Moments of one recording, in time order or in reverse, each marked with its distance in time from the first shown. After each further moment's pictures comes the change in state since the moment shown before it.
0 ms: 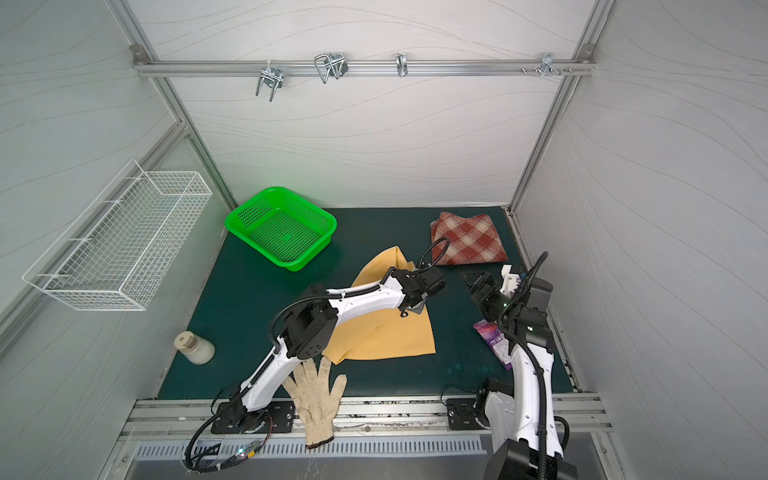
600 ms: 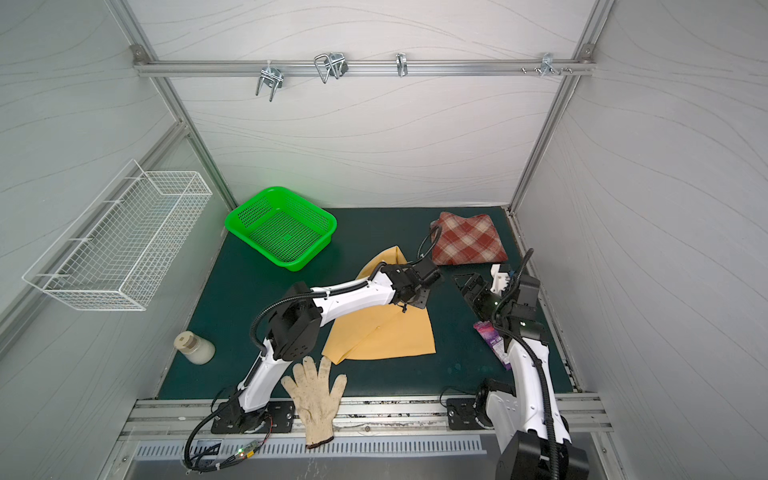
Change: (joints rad) left arm -0.021 -0.045 0.003 0.106 0.157 -0.002; right arm 0.082 0.049 -0.018 0.037 0.063 -0.021
